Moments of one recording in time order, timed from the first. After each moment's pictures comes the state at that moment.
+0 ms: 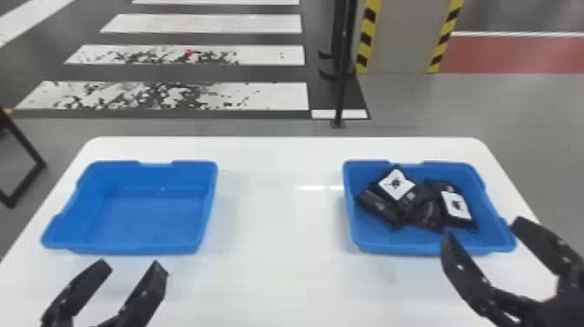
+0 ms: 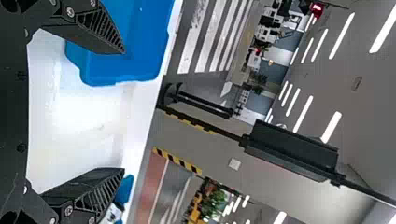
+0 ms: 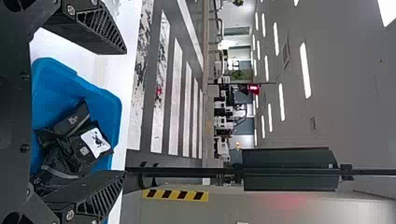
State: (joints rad) left arm 0.94 0.00 0.28 -2.41 0.47 0.17 -0.40; right arm 0.88 -0.03 -0.17 -2.48 -0.16 0.09 0.36
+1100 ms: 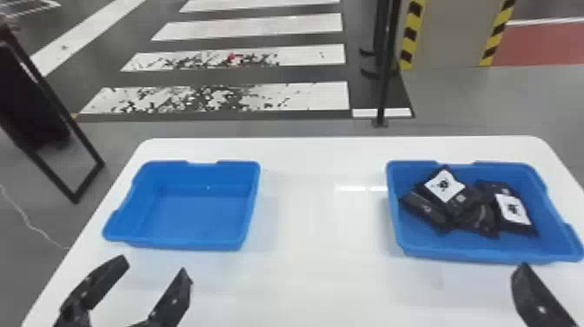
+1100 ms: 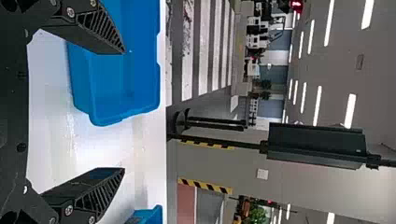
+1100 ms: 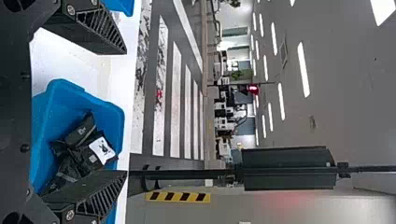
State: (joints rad) left arm 1.04 0.00 0.33 -2.52 0.27 0.13 -0.37; right arm 1.05 -0.02 -0.17 -2.57 -0.19 0.02 0.35
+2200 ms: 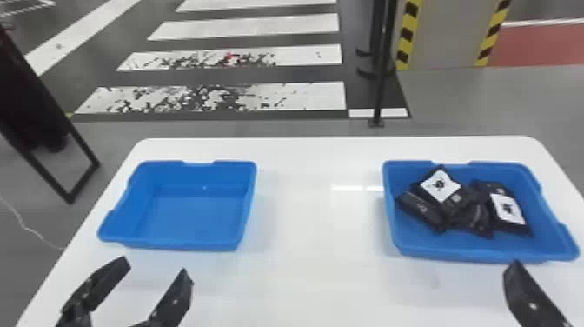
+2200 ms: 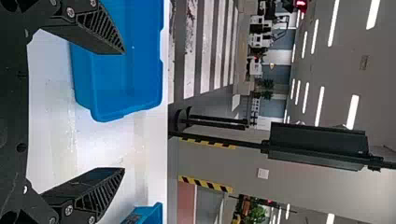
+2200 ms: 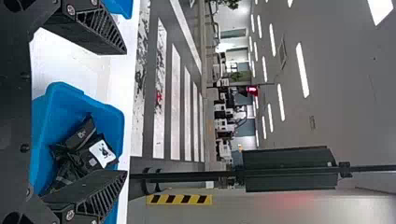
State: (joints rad) left arm 1.04 0.00 0.32 -2.52 0.28 0.15 -0.37; right arm 1.04 -0.03 -0.17 -2.56 -0.21 0.03 0.35
